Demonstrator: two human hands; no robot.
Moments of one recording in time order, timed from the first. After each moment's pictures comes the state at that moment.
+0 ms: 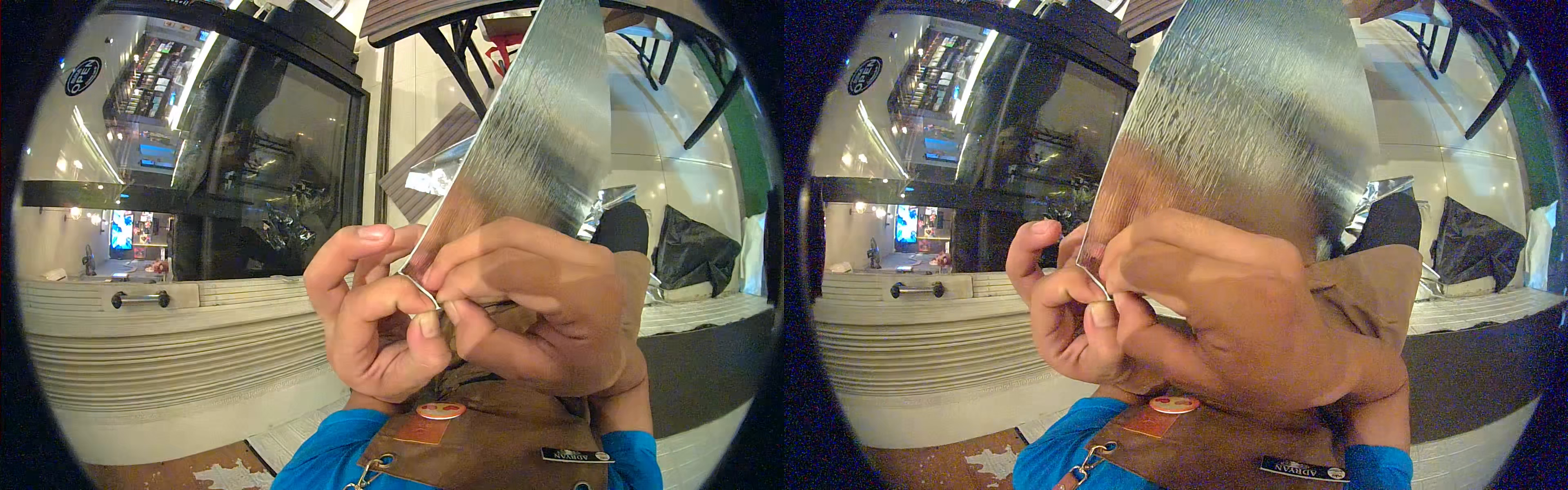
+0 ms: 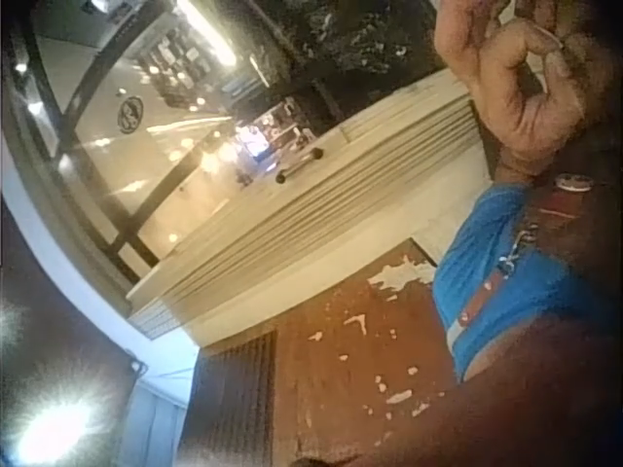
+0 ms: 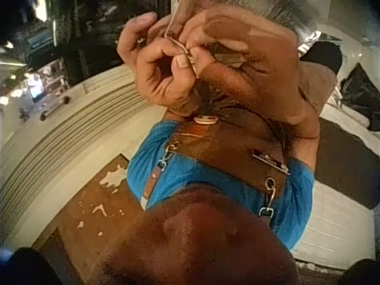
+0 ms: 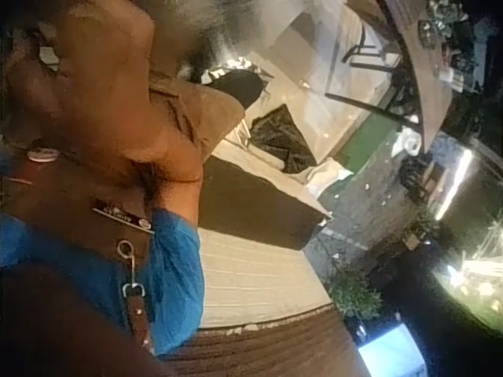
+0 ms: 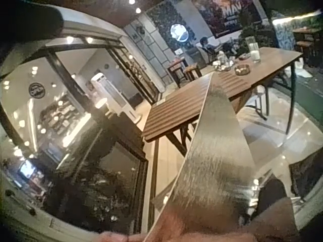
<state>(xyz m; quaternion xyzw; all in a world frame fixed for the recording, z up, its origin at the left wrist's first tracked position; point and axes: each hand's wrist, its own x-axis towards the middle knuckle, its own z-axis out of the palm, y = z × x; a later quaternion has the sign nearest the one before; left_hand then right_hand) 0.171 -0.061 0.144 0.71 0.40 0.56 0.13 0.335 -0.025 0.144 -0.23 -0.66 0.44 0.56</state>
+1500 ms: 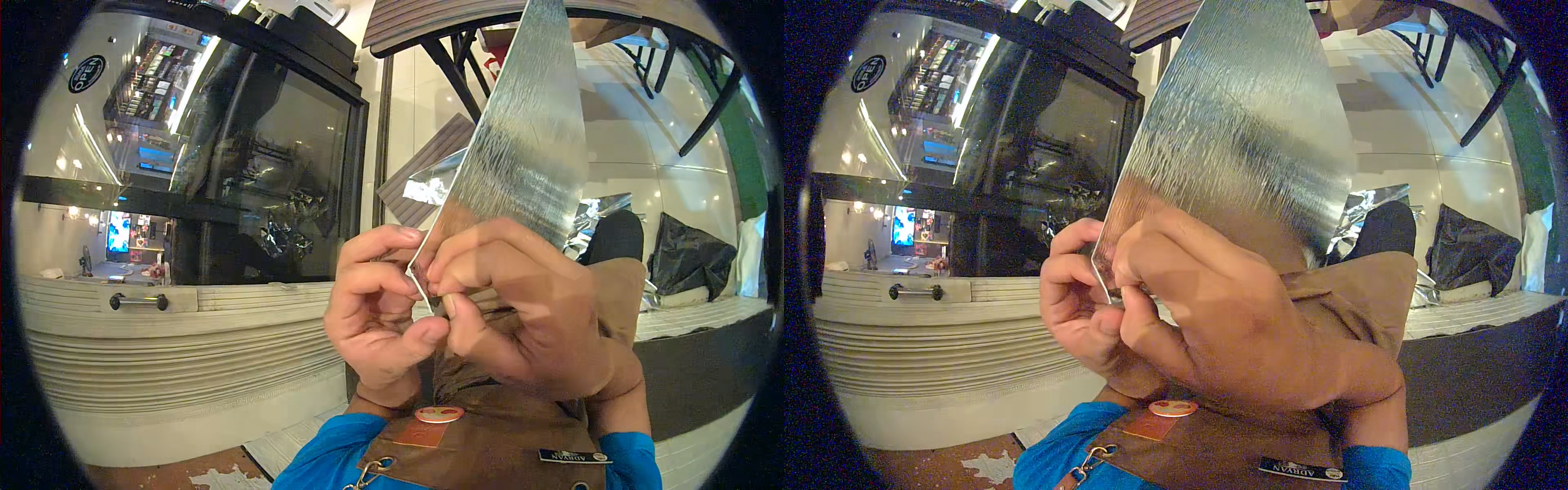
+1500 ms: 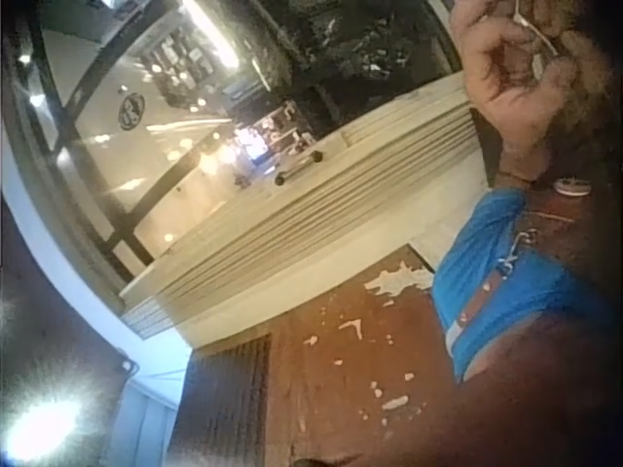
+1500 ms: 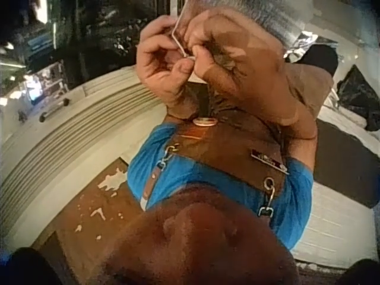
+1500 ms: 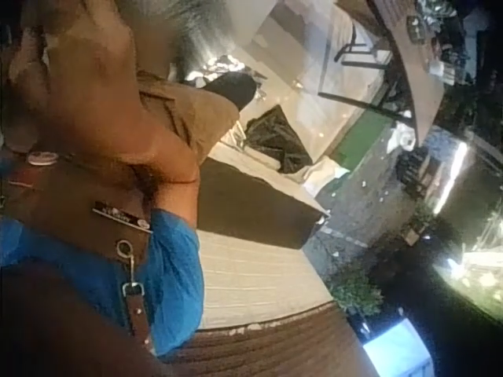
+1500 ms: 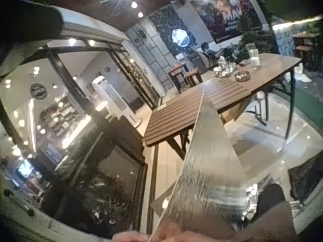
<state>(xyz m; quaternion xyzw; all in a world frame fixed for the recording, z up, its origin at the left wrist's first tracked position) 0.162 -0.064 0.134 0.59 0.37 0.63 0.34 0.331 -0.028 0.143 -0.24 -0.69 0.41 0.54</state>
